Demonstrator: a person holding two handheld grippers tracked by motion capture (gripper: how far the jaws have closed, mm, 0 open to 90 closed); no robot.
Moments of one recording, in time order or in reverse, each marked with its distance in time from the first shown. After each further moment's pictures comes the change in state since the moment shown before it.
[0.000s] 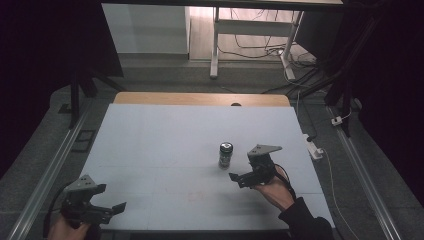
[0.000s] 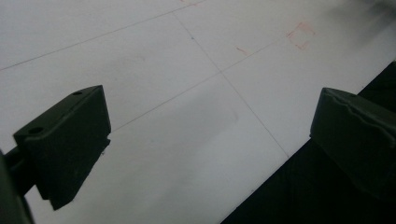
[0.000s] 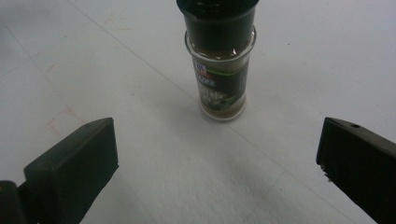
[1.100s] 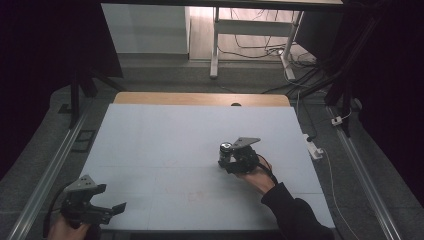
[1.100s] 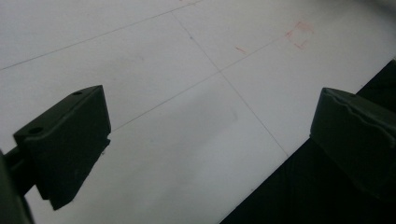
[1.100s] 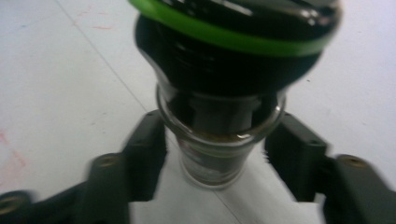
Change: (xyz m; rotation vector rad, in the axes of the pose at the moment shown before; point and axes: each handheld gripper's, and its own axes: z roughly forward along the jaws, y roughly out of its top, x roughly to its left) left arm 0.000 0.000 0.000 0.001 -0.003 0.004; right arm -0.008 0.020 0.057 0.006 0.015 -0.131
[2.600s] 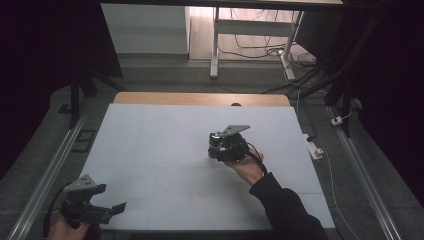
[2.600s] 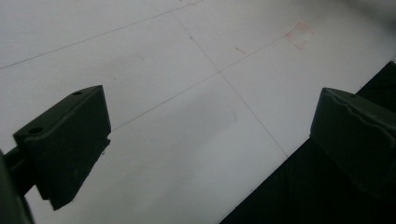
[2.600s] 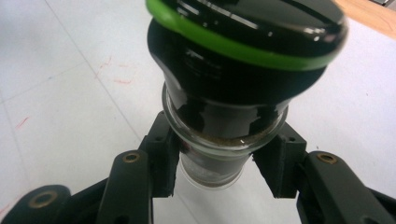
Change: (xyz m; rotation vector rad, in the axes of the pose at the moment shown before) left arm 0.001 0.000 0.000 0.000 -0.006 -0.005; right arm 0.009 0.050 0.009 -0.019 0.014 -0.011
